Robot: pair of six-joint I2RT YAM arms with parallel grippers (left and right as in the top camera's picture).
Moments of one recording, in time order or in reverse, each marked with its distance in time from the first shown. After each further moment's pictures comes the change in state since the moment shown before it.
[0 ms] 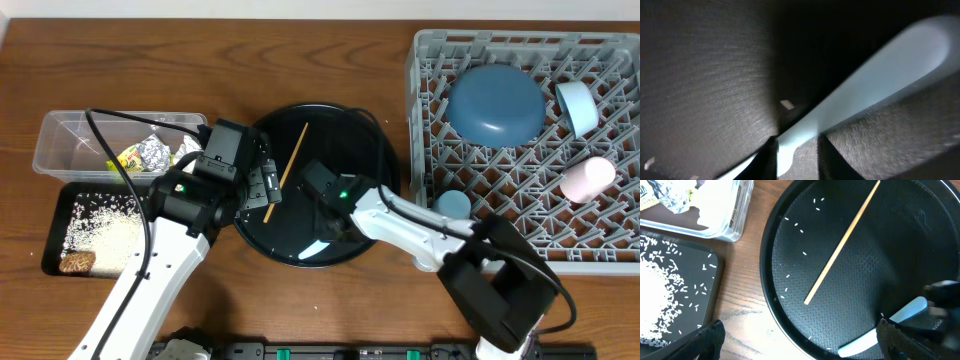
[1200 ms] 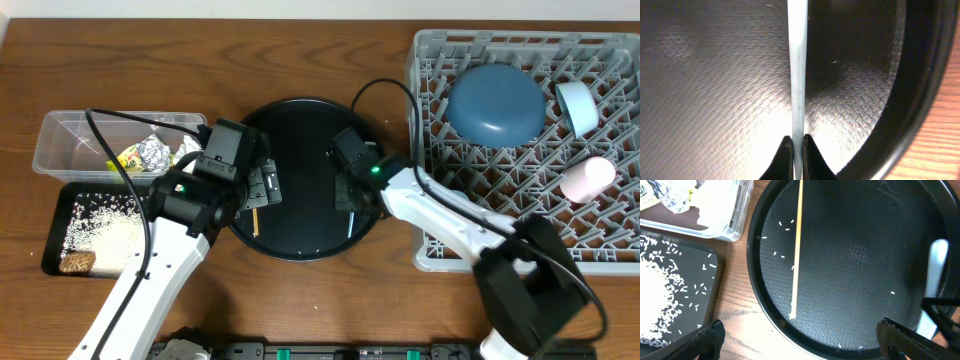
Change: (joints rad) left arm 0.000 0.000 0.000 0.000 0.000 0.000; right arm -0.152 -0.085 0.008 0.024 0.062 -0.216
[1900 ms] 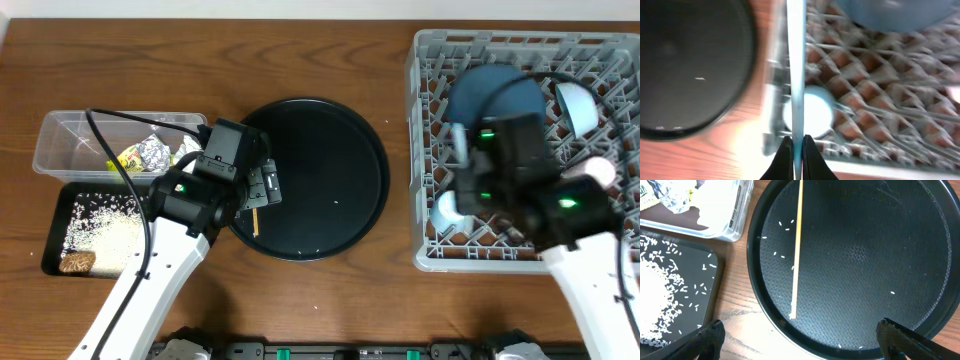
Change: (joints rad) left arm 0.000 0.000 0.000 0.000 0.000 0.000; right arm -0.454 -0.636 0.048 -0.492 0.008 -0.530
